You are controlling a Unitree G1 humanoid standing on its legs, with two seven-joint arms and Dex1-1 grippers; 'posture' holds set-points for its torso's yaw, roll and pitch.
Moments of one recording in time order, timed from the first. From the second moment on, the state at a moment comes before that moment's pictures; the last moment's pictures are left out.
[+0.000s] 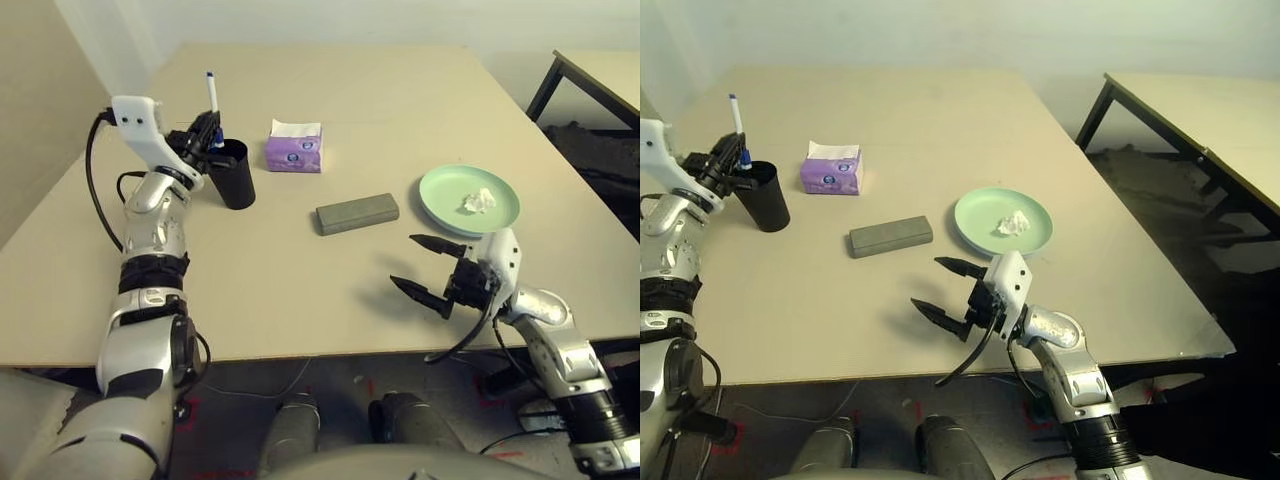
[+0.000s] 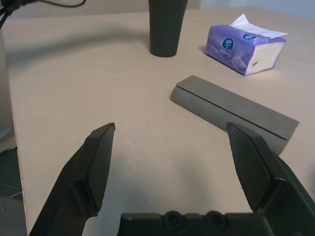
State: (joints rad) left arm -0.68 0.48 0.31 0.67 -0.28 -0.12 -0.50; right arm -0.07 -0.44 0.09 -0.07 0.37 -0.03 0.93
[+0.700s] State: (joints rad) left arm -0.64 0.49 0.33 0.54 -0.34 -0.06 -0.49; right arm -0.05 -0.45 0.04 -0.11 0.40 0.01 0.90
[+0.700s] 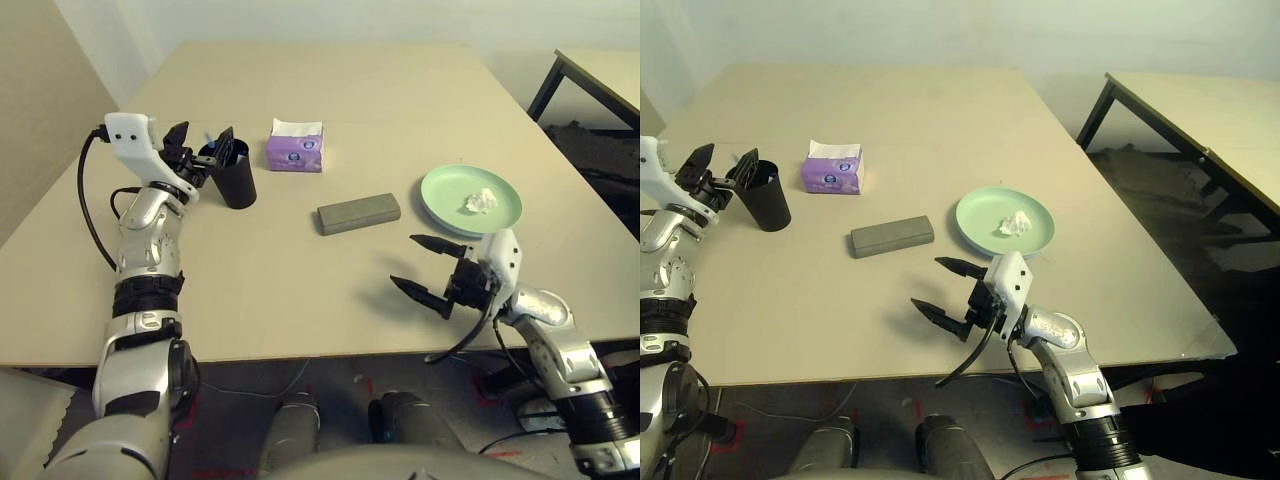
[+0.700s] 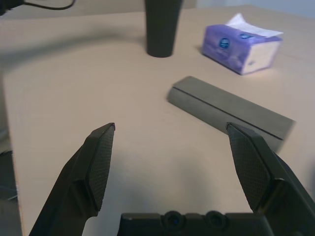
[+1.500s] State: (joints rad) left arm -0.16 0.59 0.50 0.20 -0.47 0.03 -0.59; right arm -0.18 -0.65 -0.41 0.66 0.48 -0.27 1.03
